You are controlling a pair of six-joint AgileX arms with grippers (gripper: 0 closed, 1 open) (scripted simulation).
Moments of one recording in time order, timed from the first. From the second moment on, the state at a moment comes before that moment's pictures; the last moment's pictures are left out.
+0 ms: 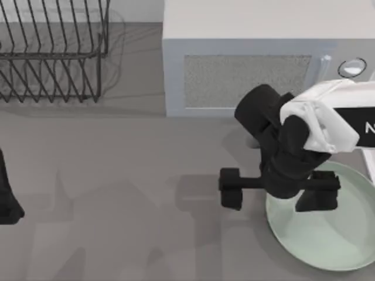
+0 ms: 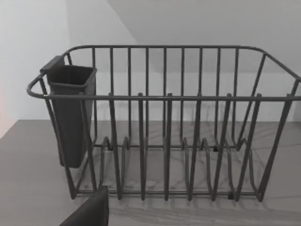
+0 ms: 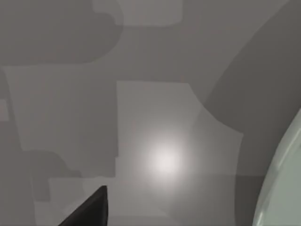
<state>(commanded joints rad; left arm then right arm) 0.00 0.00 0.00 0.00 0.00 0.00 0.63 2.01 1.14 -0.69 0.00 0.65</state>
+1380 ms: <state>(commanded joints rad) 0.00 0.00 0.00 0.00 0.00 0.00 0.62 1.91 1.14 -0.70 0.02 0.64</state>
